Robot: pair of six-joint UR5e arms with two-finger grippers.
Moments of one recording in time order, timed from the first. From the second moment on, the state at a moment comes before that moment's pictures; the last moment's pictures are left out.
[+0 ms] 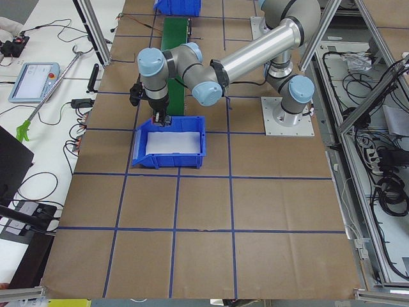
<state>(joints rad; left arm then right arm) -1.06 -1.89 -1.41 -1.41 1.54 0.61 1.58 -1.62 1.64 -1.50 -1.55 0.14</state>
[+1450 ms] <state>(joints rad) -1.40 -1.91 -1.55 -1.27 1.54 0.19 1.58 -1.48 1.64 -1.82 -1.52 0.13</state>
